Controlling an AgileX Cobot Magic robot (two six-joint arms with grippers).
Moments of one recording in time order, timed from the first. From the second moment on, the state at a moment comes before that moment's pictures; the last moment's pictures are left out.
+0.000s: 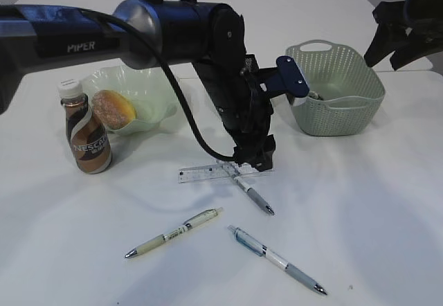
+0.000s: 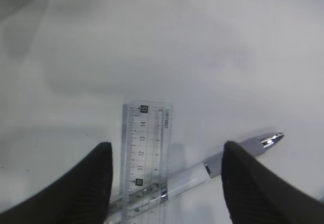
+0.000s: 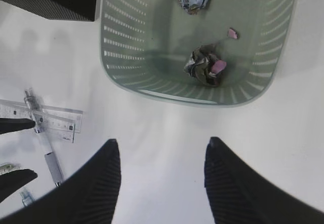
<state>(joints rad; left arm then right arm) -0.72 2.32 -1.95 -0.18 0.90 0.76 -0.11 1.98 -1.82 0.36 1.22 -0.32</state>
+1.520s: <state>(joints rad) -0.72 2.43 -1.96 -0.18 0.77 0.78 -0.11 1.98 -1.82 0.36 1.22 -0.32</state>
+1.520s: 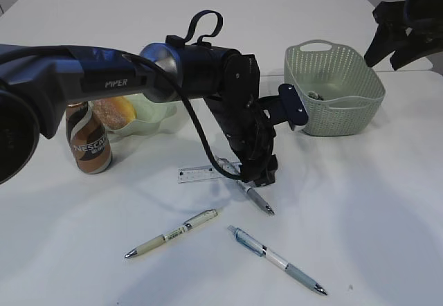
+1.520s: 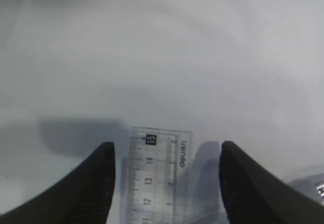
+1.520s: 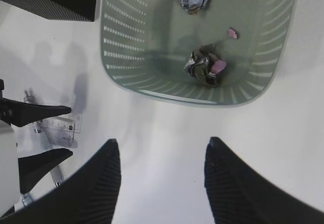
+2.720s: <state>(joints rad) -0.68 2.44 -1.96 -0.26 0.74 0.78 -0.11 1.98 -1.82 0.36 1.22 -0.32</state>
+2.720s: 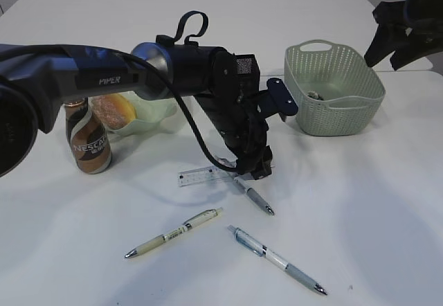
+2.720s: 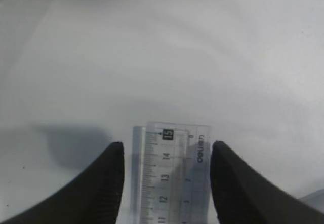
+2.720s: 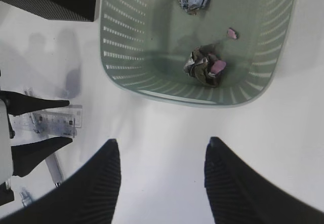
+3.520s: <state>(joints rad) -0.68 2.46 -1.96 -0.28 0.74 0.78 -0.11 1.98 -1.82 0.38 1.22 -0.32</state>
